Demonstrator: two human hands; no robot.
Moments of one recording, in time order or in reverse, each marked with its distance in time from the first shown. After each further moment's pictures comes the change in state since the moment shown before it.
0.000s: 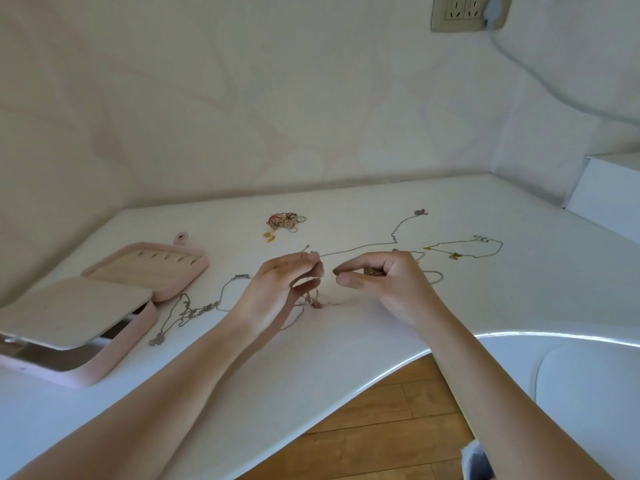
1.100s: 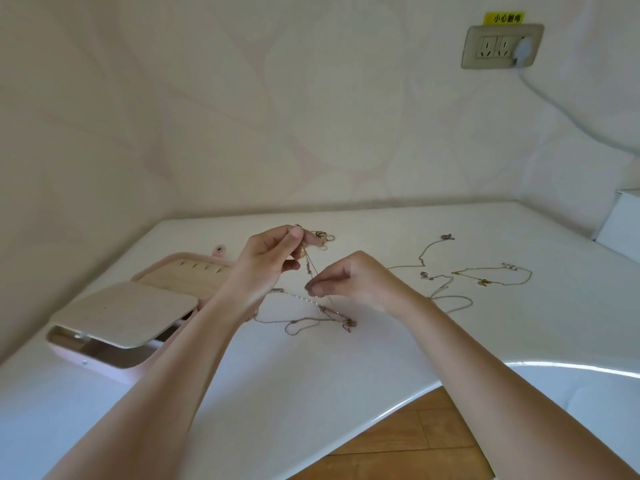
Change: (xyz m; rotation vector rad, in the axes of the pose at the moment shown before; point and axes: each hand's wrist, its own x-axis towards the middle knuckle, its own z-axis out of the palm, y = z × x) left_hand 0.008 0.038 -0.056 0.166 0.122 0.246; right_hand 0.053 -0.024 0.054 -0.170 -0.390 0.052
